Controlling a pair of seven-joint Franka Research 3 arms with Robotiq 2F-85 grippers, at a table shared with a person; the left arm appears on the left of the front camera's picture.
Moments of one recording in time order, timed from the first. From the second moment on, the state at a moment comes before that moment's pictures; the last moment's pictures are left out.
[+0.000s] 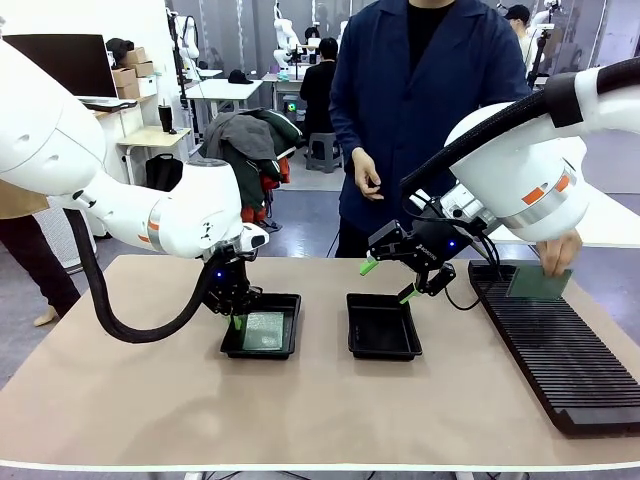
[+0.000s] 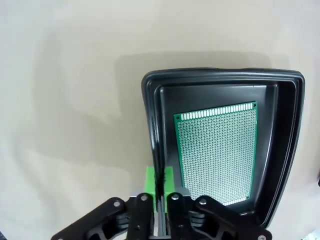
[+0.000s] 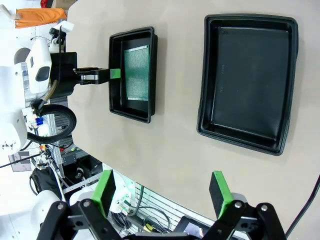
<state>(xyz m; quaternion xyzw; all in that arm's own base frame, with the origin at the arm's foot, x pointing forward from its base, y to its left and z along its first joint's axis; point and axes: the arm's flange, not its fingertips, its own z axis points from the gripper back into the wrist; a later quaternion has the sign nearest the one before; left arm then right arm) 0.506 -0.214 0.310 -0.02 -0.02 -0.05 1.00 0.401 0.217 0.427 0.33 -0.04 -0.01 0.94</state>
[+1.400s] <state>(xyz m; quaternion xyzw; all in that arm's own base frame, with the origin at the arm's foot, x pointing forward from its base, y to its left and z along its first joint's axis) 0.504 -0.213 0.314 -0.02 -0.02 -0.05 1.00 0.401 0.217 0.427 0.33 -0.04 -0.01 0.94</state>
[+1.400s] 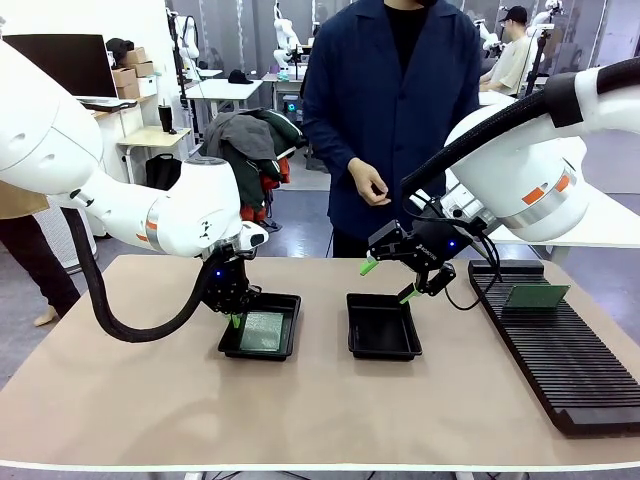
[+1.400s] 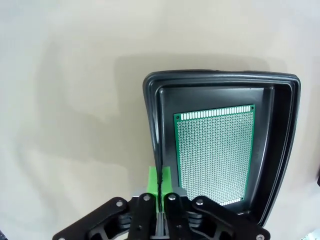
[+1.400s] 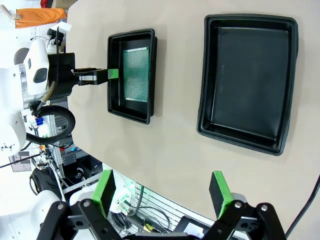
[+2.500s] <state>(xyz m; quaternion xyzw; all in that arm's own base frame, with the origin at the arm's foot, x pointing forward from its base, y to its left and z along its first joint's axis) 0.495 -0.142 0.322 -0.16 -0.02 -0.04 0.99 0.401 0.217 0.427 0.33 -0.04 -0.01 0.94</state>
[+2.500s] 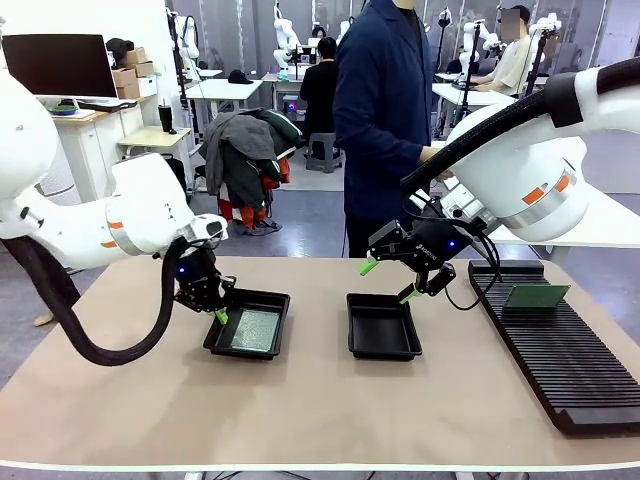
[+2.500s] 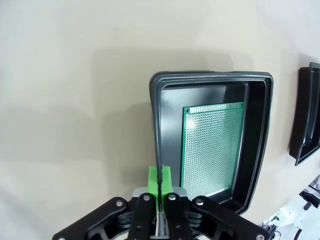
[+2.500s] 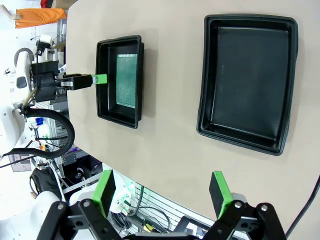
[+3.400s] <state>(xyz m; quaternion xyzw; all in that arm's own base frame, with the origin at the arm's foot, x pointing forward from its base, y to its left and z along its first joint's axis) 0.423 -0.029 0.339 -0.24 -0.09 0.01 0.97 0.401 0.217 0.427 0.33 -0.04 -0.01 0.94</state>
